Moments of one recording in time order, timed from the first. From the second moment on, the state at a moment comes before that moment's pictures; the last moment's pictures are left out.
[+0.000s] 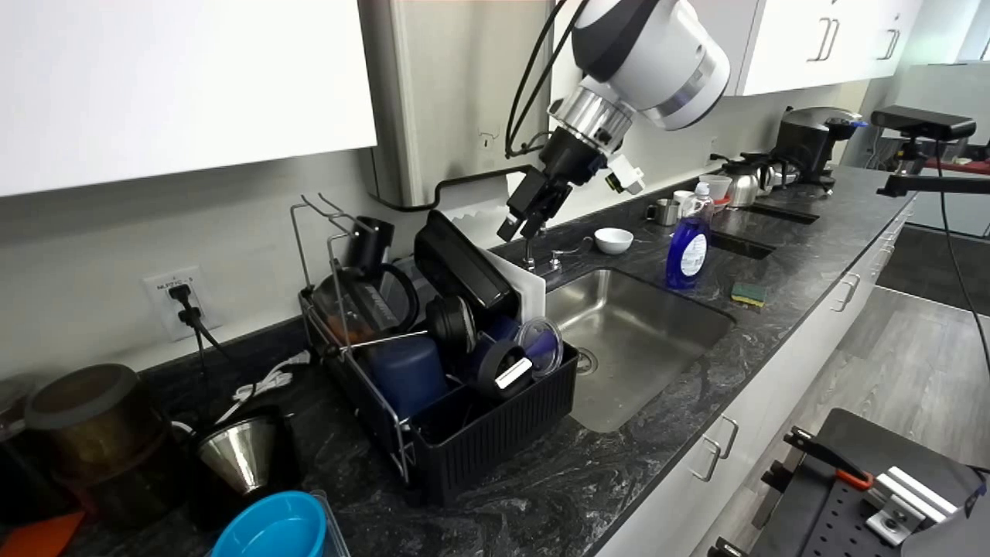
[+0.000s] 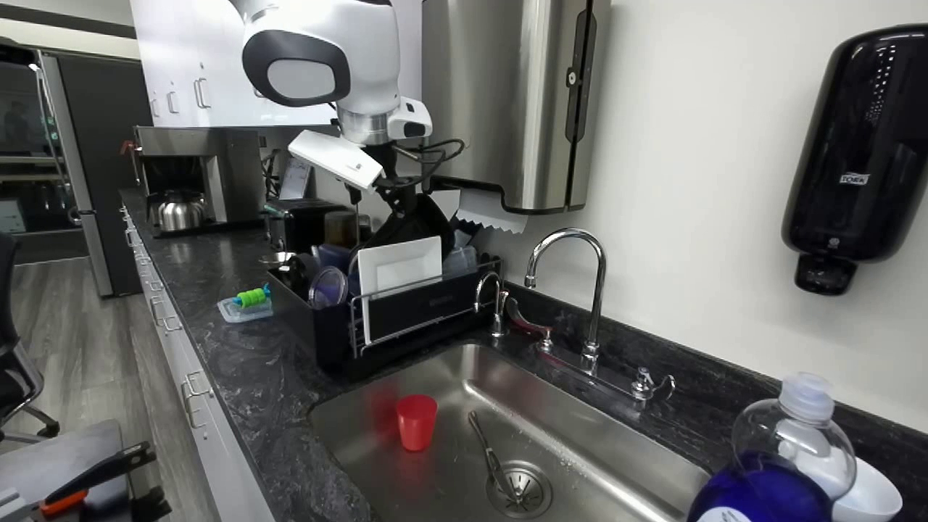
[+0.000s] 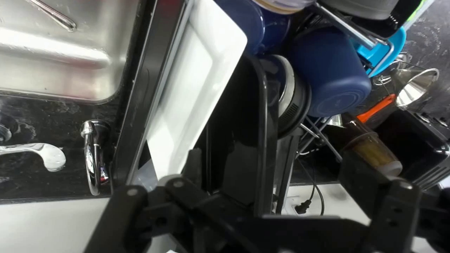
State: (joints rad) arm 0.22 -0.05 -0.10 -2.27 0.74 2.50 -0.79
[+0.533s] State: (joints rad) arm 0.14 0.03 -0.04 -2.21 0.88 2.40 -1.01
